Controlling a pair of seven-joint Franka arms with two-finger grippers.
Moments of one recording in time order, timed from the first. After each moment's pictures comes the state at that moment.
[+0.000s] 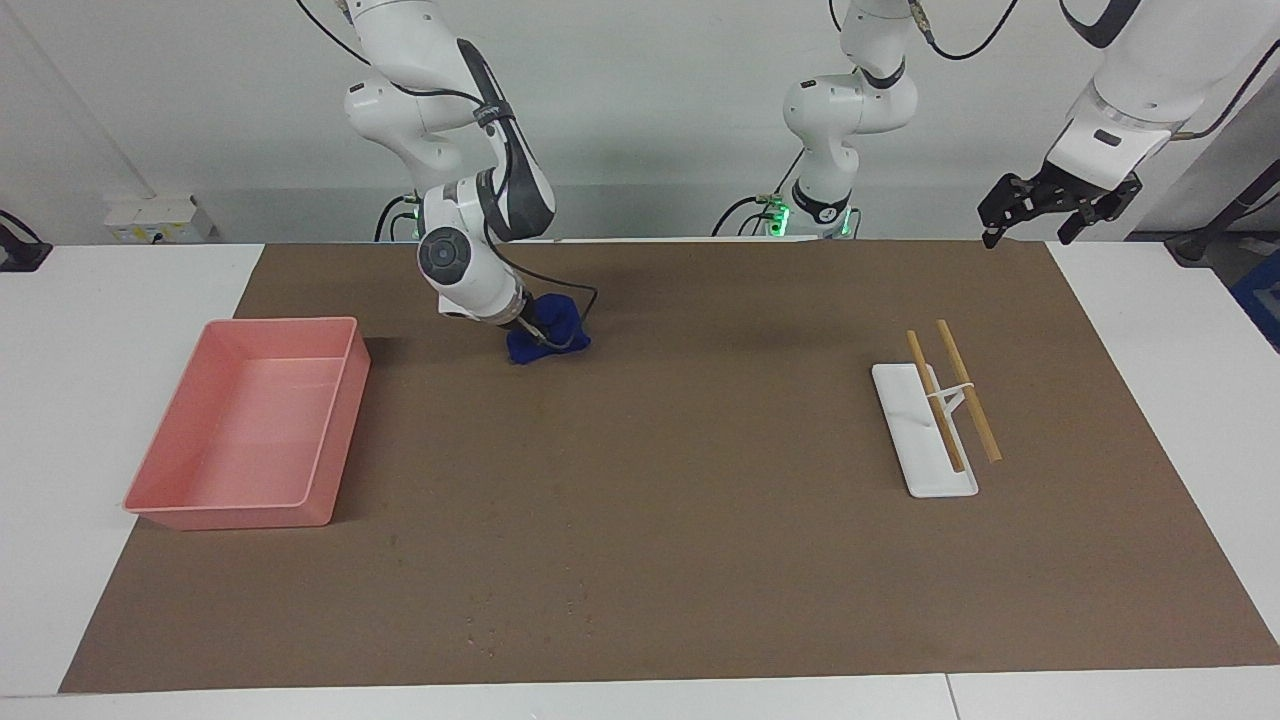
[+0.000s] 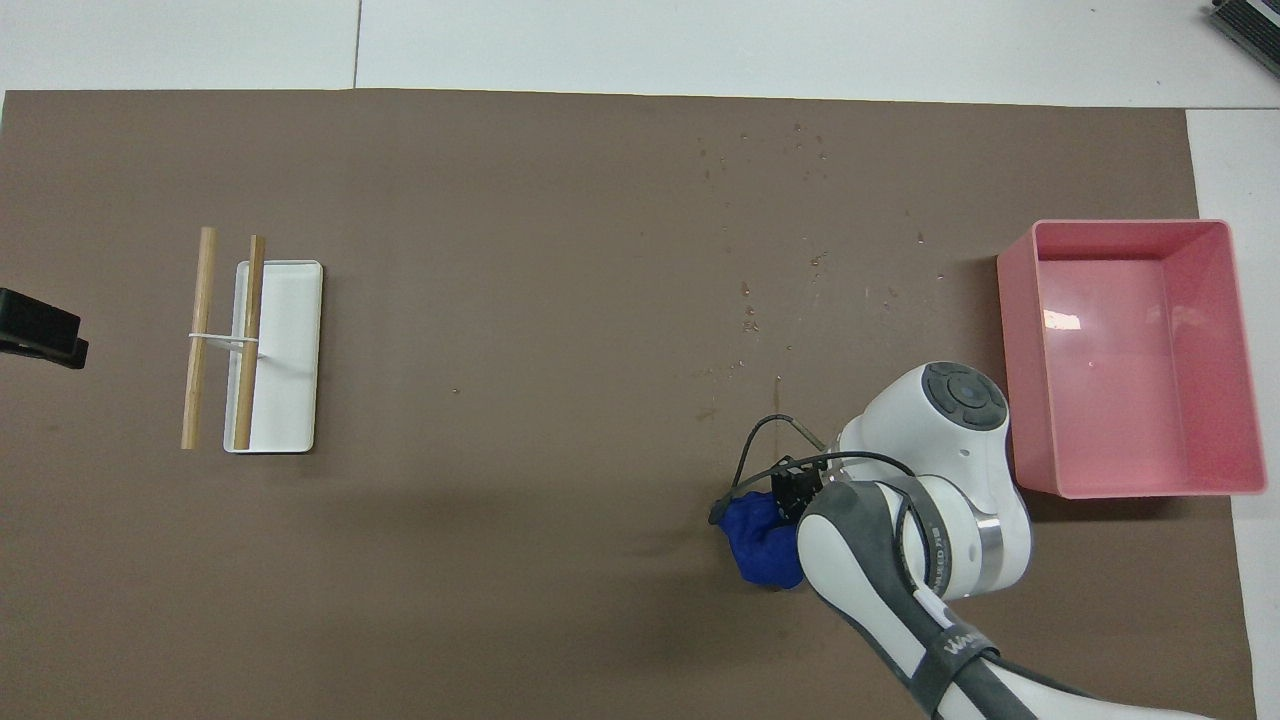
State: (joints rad) left arm 0.03 0.02 -0.05 -1.45 0.06 1.37 0.06; right arm 0.31 0.06 0.05 -2.34 0.37 2.07 1.05
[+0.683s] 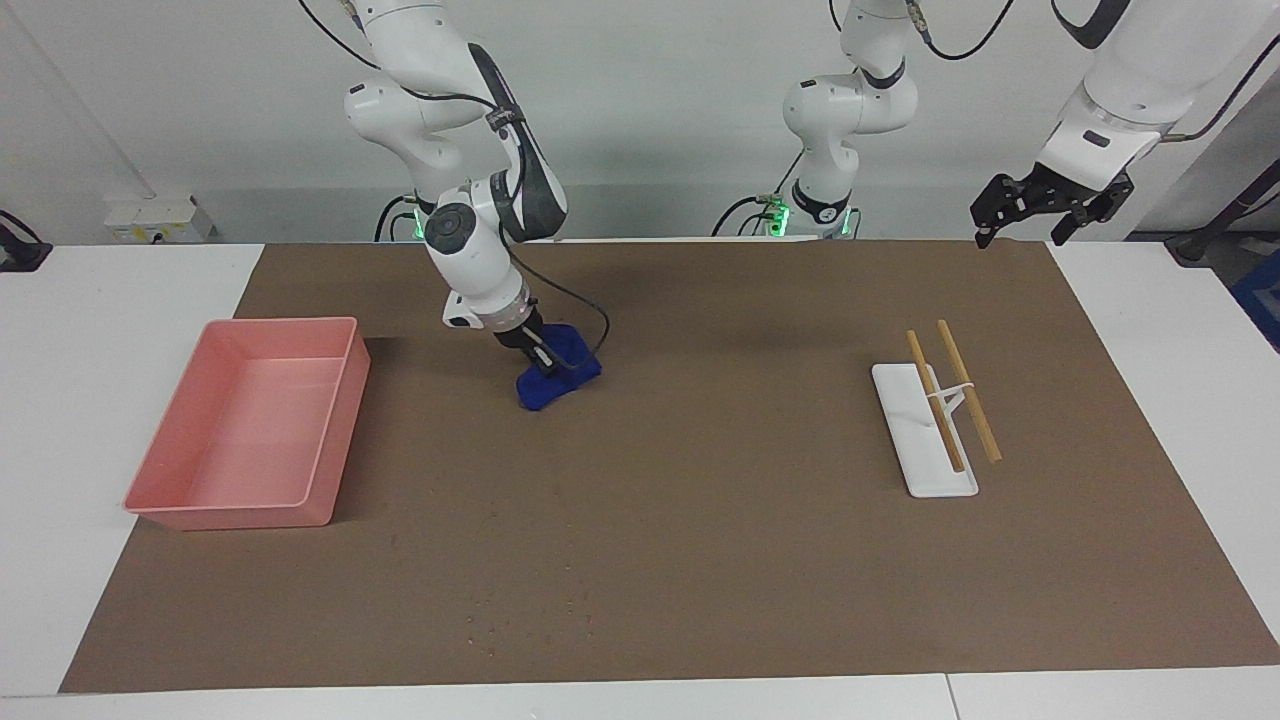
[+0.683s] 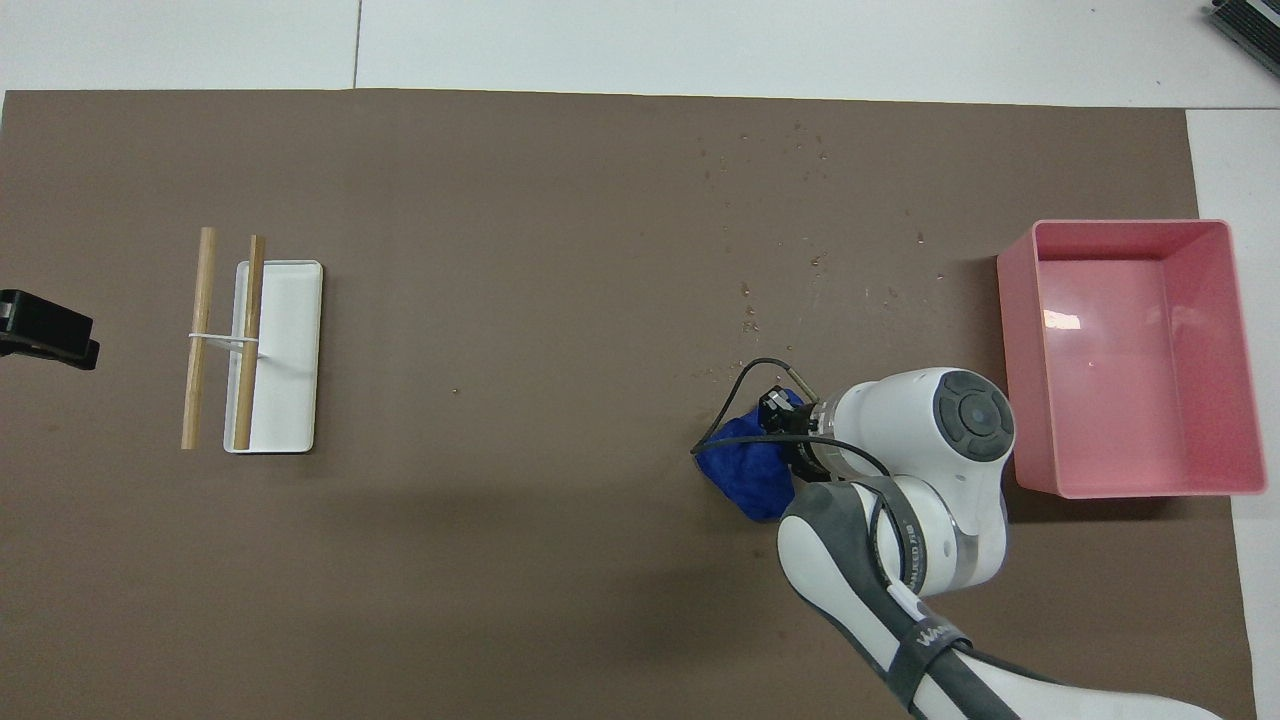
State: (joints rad) left arm 0.01 0.02 -0.05 -1.45 0.06 1.37 0.06; right arm 0.33 0.11 0.05 -2.30 0.37 2.46 1.05
